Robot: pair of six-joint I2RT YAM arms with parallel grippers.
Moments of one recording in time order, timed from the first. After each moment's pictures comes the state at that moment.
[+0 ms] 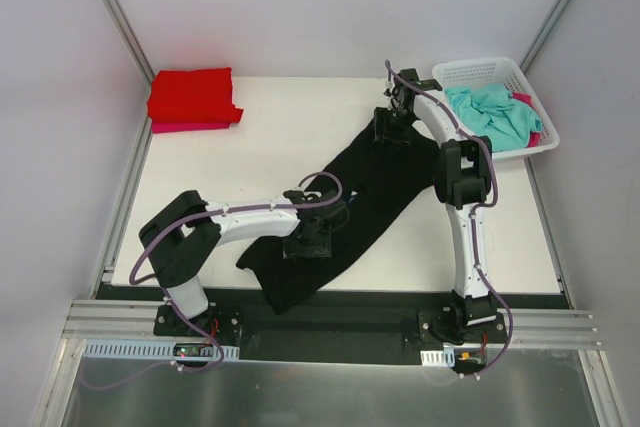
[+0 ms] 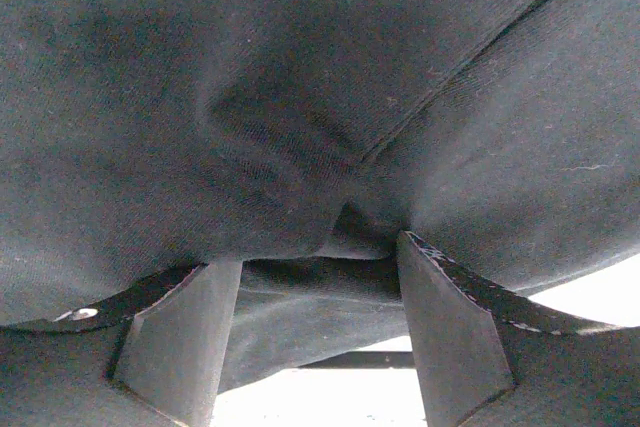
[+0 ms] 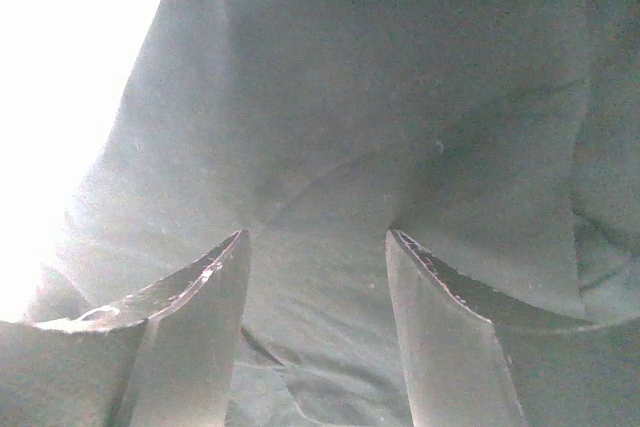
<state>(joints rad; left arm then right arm) -0.98 1.71 1.05 -0.77 -0.12 -1.01 0.24 2.46 2.23 -1.09 -0.26 0.23</state>
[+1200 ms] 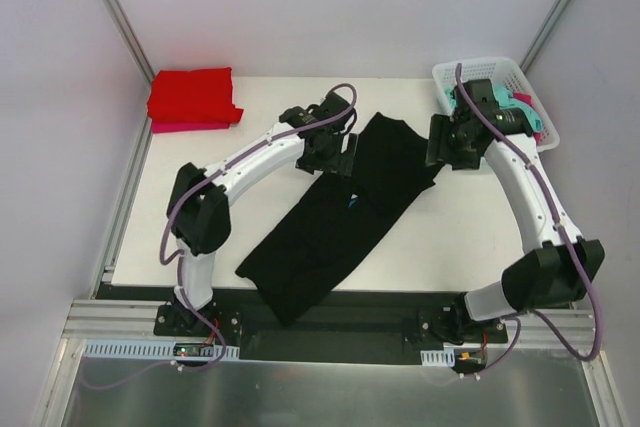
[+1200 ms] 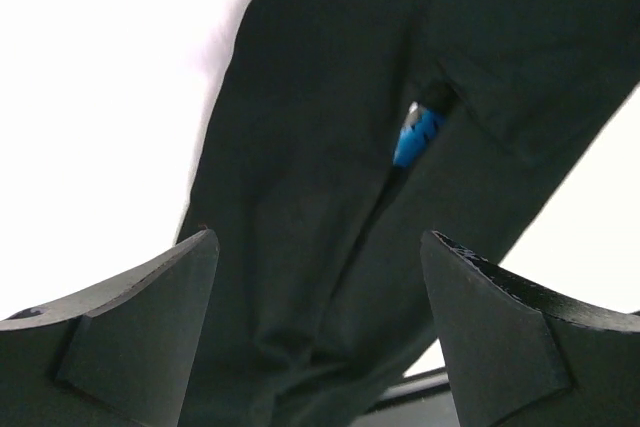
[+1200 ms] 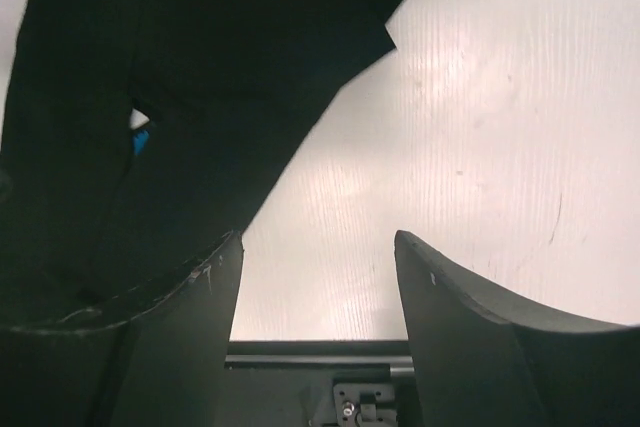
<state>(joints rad) -0.76 1.91 1.78 -0.96 -0.10 -0.52 0.20 1.50 1.56 -1.11 0.05 0.28</state>
